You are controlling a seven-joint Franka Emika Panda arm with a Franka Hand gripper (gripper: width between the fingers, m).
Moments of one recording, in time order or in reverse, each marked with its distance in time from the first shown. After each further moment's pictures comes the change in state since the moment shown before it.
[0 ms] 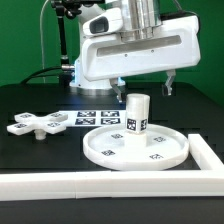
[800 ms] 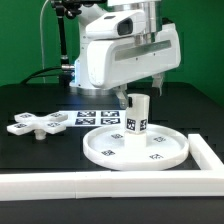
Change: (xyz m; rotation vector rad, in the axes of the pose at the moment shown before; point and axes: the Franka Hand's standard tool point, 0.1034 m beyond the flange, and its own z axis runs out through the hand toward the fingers) arm 0.000 0.009 0.006 -0.035 -0.056 -0.734
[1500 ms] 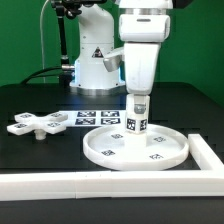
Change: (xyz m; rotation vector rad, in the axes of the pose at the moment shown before) arm 0.003 -0.003 0.008 -0.038 -0.114 -0.665
